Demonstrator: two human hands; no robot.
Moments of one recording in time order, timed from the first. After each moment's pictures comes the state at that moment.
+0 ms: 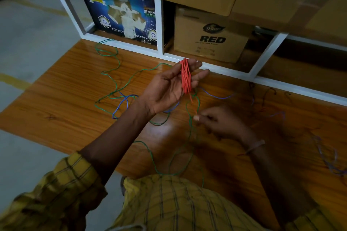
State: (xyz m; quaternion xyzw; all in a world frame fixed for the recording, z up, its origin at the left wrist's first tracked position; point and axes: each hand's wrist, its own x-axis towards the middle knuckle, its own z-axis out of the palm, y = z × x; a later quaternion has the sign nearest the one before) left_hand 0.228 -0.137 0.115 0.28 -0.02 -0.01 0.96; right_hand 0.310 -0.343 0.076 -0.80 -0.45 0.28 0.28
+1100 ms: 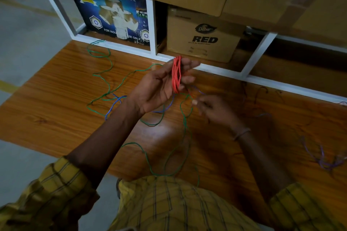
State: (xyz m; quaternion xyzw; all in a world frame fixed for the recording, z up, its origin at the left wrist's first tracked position) left_hand 0.221 -0.133 0.126 0.38 -0.04 -0.02 0.92; right_hand 0.337 -0.328 0.061 -0.82 -0.39 0.23 0.35
